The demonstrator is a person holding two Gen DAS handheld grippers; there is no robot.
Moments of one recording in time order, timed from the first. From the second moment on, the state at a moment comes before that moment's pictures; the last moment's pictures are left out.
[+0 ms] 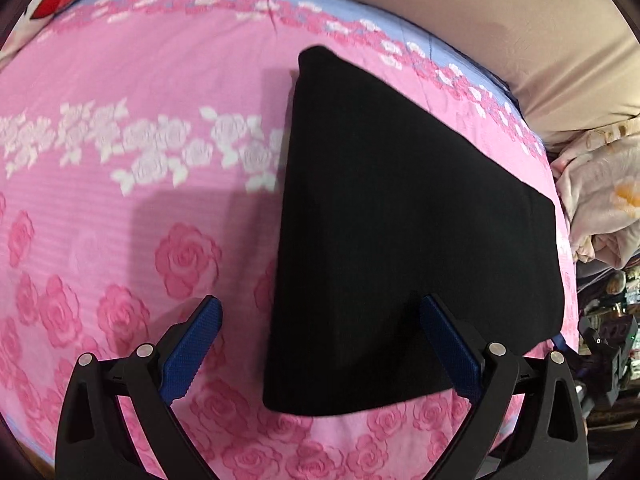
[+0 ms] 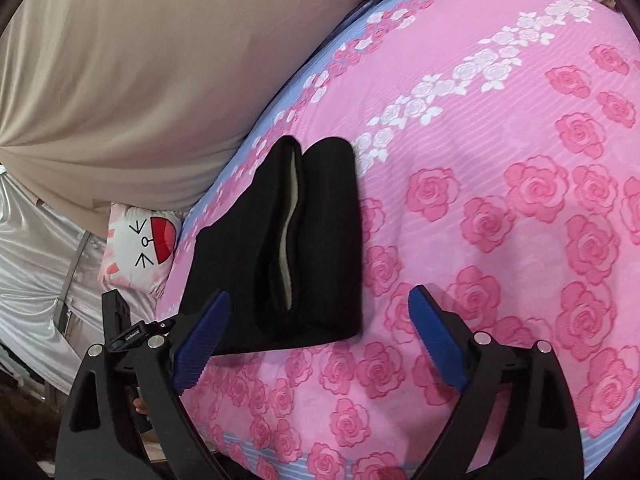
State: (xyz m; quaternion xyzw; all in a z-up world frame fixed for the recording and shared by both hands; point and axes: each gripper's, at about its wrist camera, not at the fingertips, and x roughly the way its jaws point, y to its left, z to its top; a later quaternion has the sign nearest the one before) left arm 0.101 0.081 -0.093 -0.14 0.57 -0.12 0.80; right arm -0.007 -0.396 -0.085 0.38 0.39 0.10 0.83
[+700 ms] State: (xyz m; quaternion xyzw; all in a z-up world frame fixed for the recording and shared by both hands) left arm 0.085 0.050 -0.082 -0.01 0.52 -0.09 0.85; right arm 0.014 -0.357 -0.087 0.34 0.42 0.08 0.84
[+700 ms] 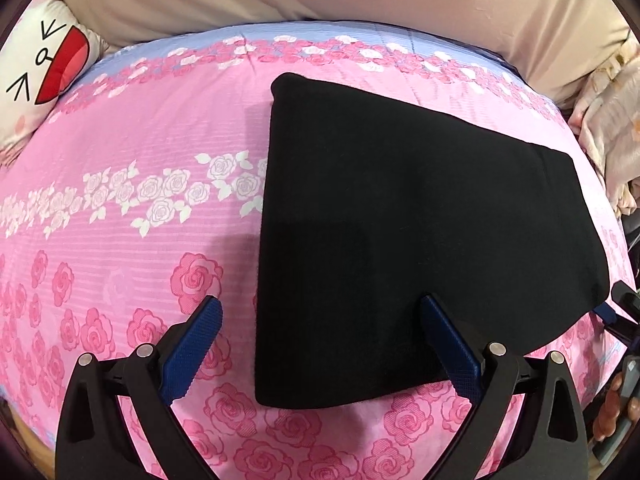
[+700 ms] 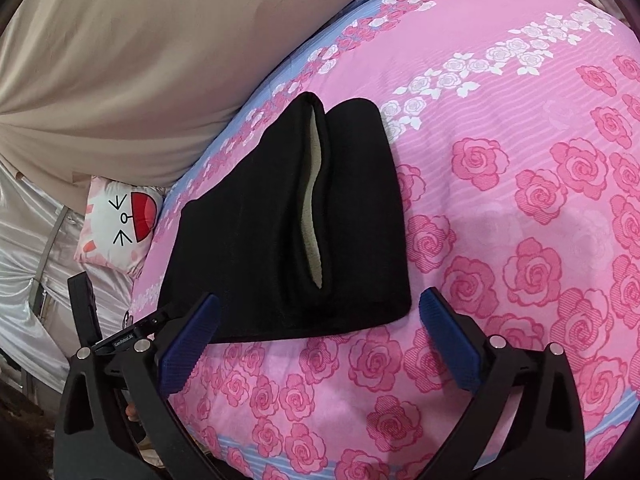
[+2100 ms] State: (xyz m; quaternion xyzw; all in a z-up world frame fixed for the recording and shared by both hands) left arm 0.143 0.074 -0.103 -0.24 0.53 -0.26 0.77; right arm 0.057 -0.334 -0.089 0.26 0.41 0.08 0.87
